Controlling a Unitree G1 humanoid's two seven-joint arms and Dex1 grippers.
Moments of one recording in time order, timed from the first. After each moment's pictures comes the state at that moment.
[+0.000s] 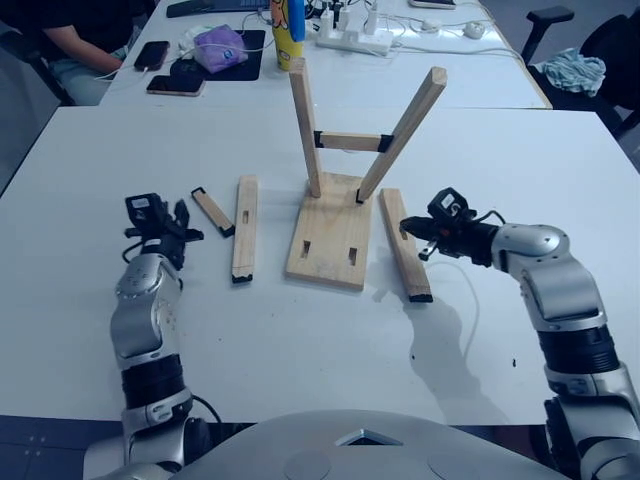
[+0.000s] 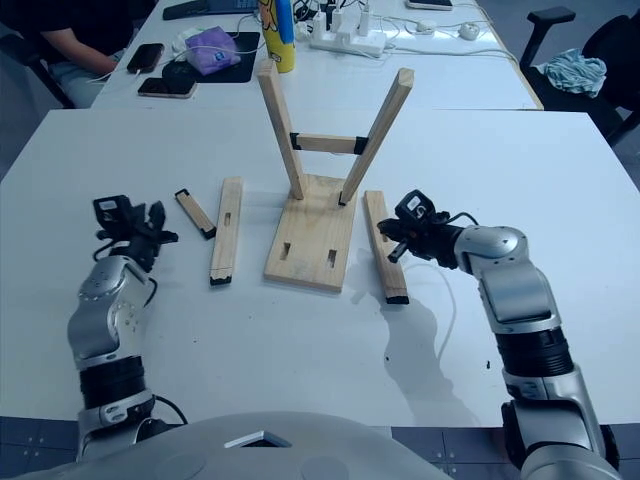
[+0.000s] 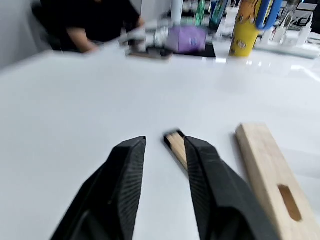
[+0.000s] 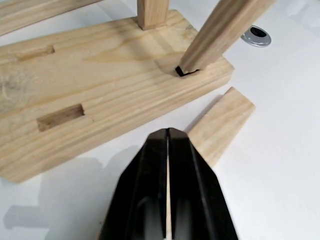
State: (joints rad) left arm -0.14 0.09 0.33 -0.12 -0.15 0.56 -0.09; right arm -0.23 -0.59 0.09 -0.18 0.12 0.67 0.80
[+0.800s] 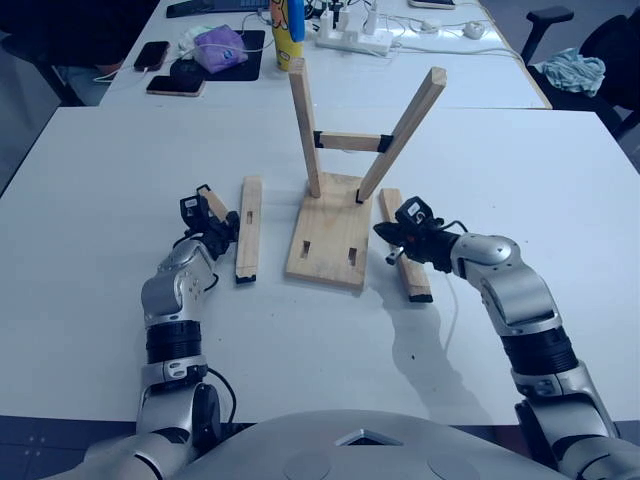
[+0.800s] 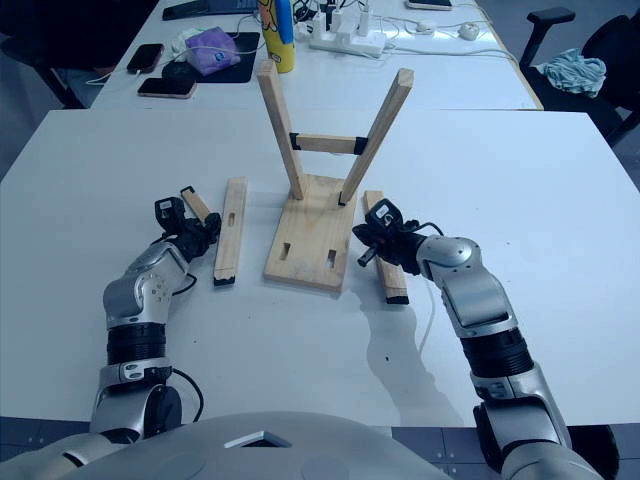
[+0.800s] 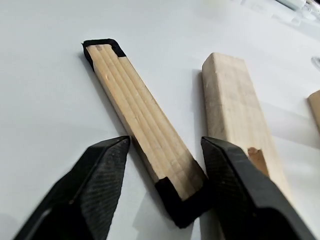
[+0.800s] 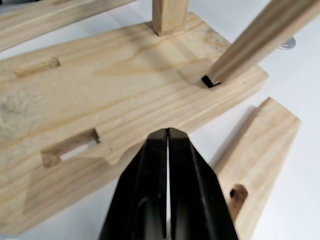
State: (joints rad) left arm -0.28 0.12 0.24 0.15 -0.24 0.68 -0.07; right arm -0.23 -0.49 0.18 -0.19 0.12 0.66 0.66
